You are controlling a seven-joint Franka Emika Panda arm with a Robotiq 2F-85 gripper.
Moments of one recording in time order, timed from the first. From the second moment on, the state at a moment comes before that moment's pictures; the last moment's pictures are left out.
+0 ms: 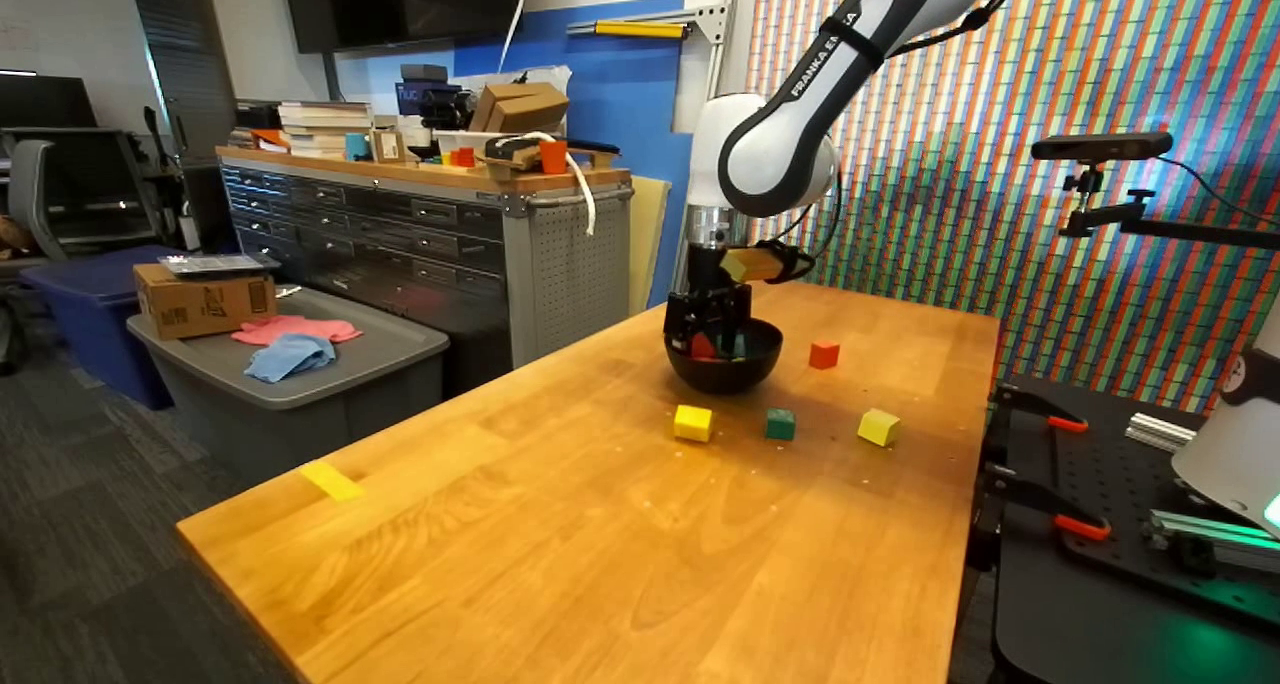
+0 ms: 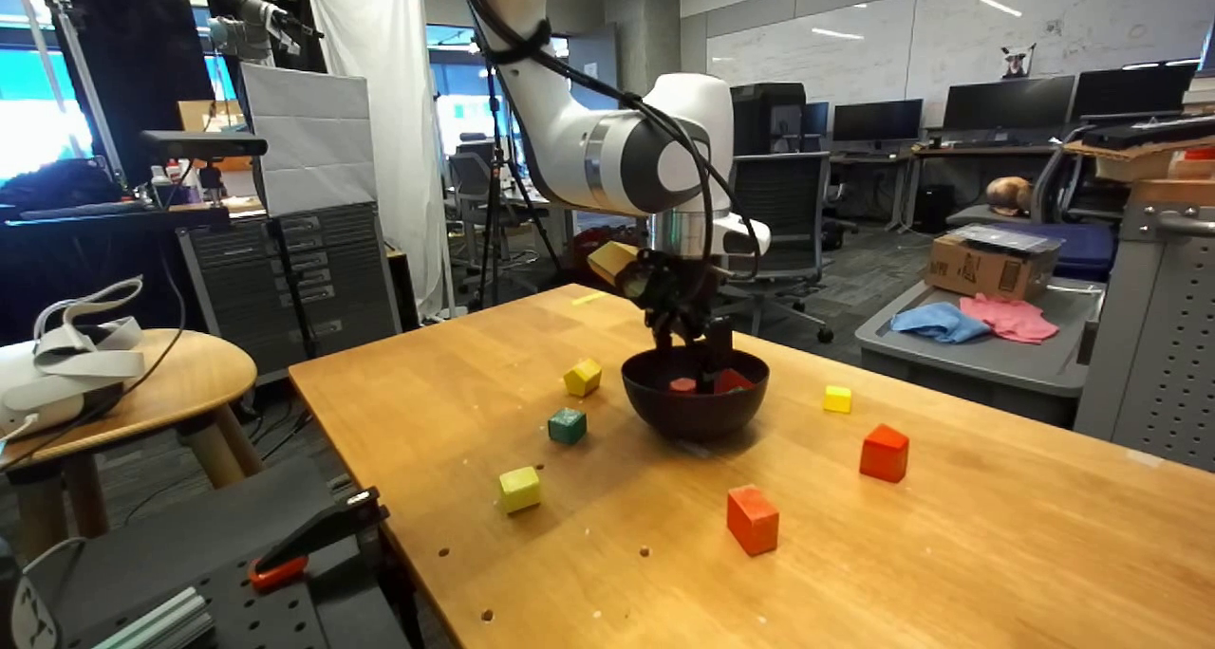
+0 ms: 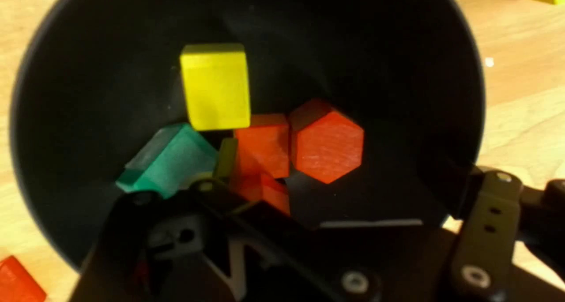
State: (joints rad) arm 0.11 0.54 0.03 -2.07 0.05 2.61 0.31
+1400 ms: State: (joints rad) arm 0.15 0.62 -0.04 -1.95 0.06 2.49 0.42
